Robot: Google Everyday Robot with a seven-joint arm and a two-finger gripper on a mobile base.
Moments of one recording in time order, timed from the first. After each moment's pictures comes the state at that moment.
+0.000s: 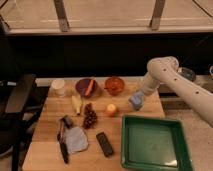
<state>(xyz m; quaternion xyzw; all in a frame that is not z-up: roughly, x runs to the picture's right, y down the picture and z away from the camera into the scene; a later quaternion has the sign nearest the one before) 0.196 0.050 0.811 -0.22 -0.19 -0.26 0.92</state>
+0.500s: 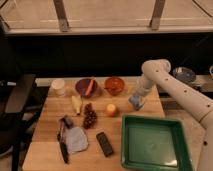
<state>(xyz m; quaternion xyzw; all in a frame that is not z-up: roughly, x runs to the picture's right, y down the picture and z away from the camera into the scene) 0.189 0.062 0.858 -0.25 -0.20 -0.29 0.90</state>
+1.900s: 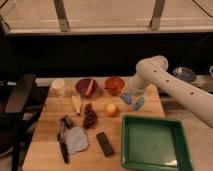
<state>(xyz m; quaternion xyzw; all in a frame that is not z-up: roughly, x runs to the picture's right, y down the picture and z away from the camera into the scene) 0.122 0.057 0.764 -0.19 -0.21 -0.32 0.90</state>
